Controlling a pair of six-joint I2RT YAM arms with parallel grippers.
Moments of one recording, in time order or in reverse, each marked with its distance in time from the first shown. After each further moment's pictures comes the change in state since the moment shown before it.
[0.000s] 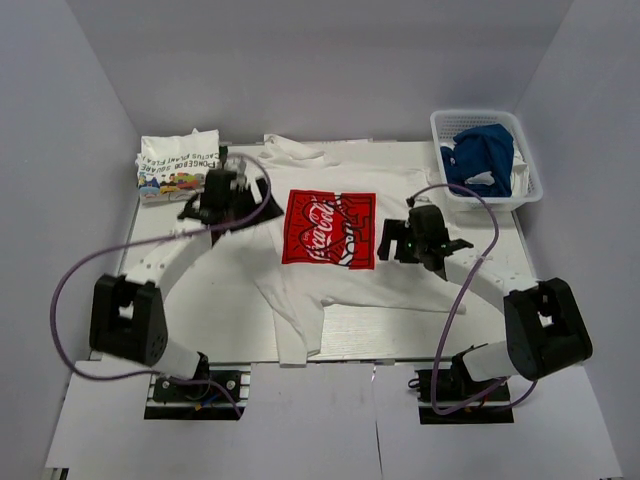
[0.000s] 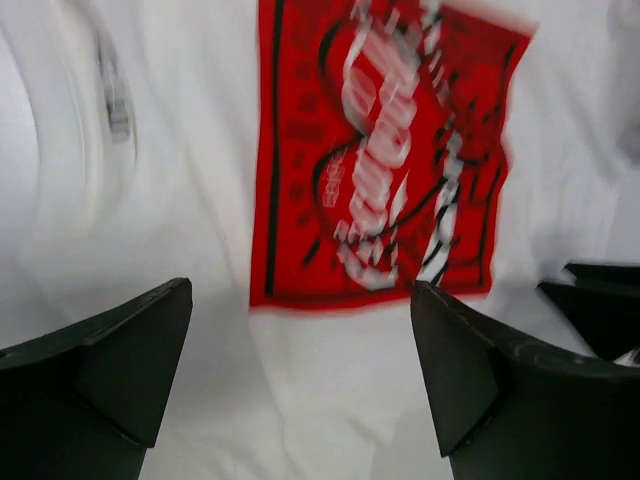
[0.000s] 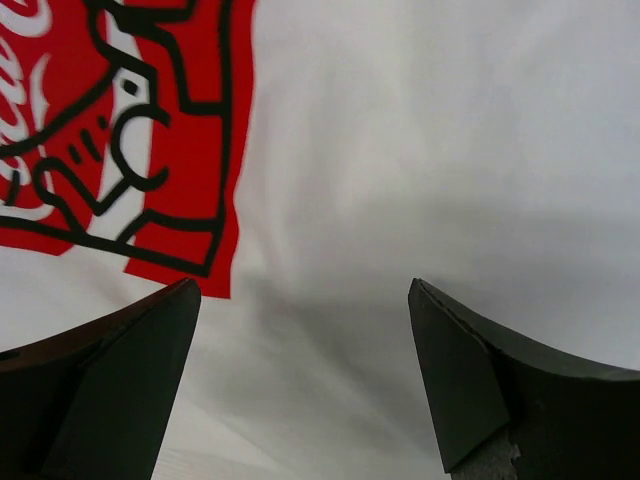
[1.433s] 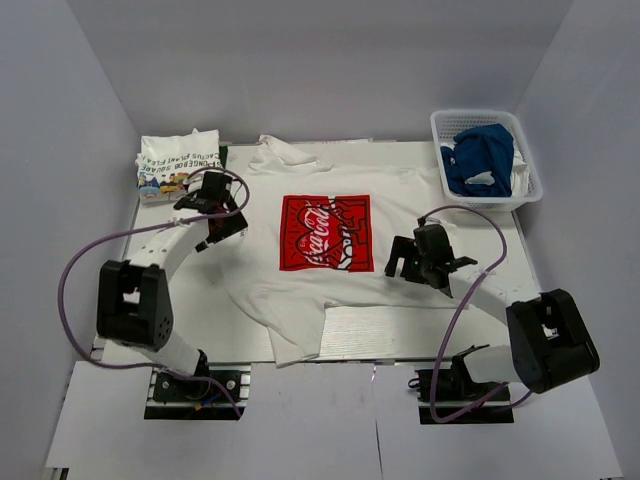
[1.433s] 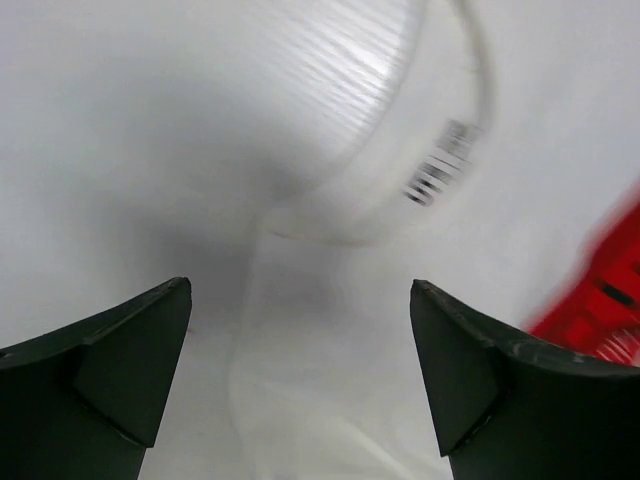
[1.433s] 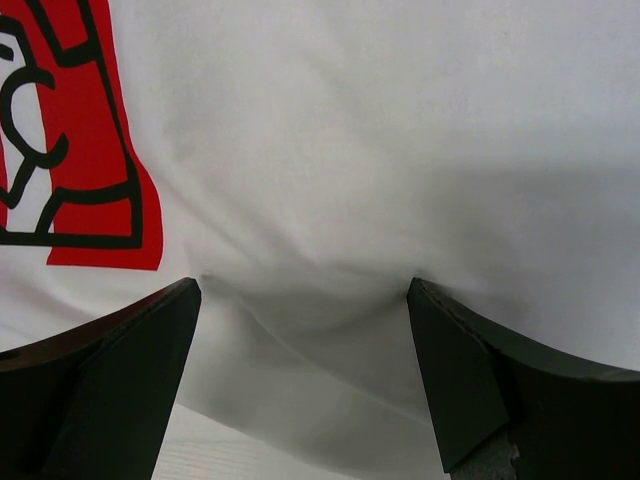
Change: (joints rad) left arm 0.069 0.093 0.020 -0.370 -0.581 -0.159; right arm -0.010 -0.062 -0.177 0.009 0.049 0.131
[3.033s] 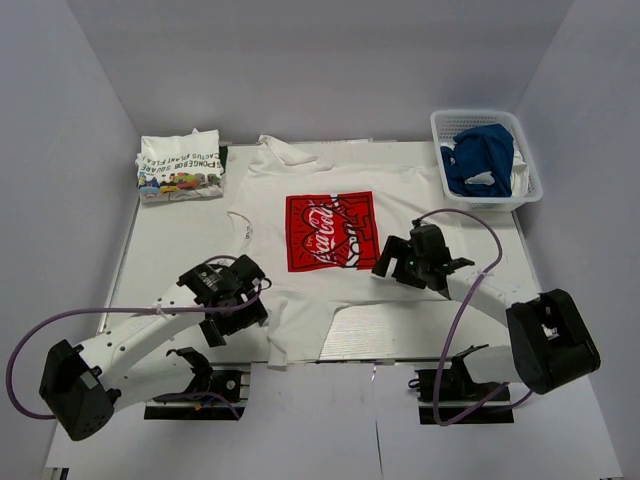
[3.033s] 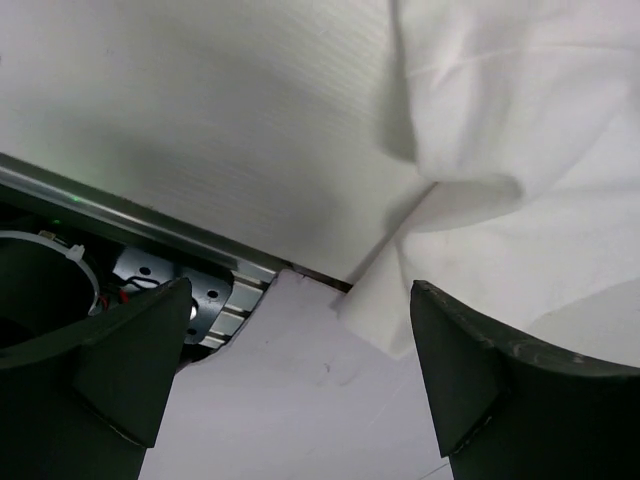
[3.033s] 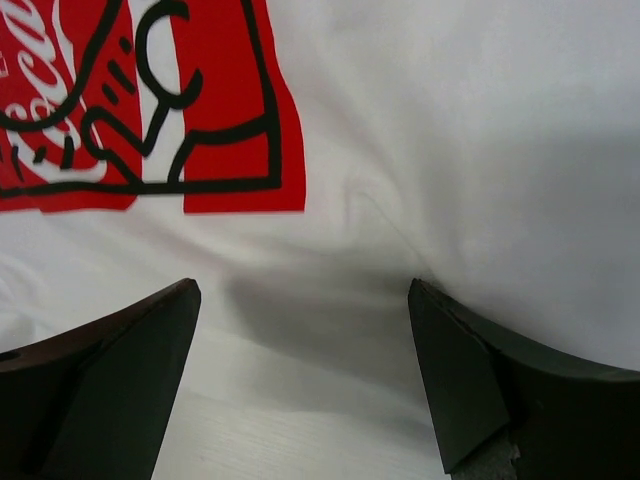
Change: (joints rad) left arm -0.551 -0.584 -0.415 -0.519 0.241 -0.572; right arm 0.030 0.013 0.004 0.037 -0.132 0.159
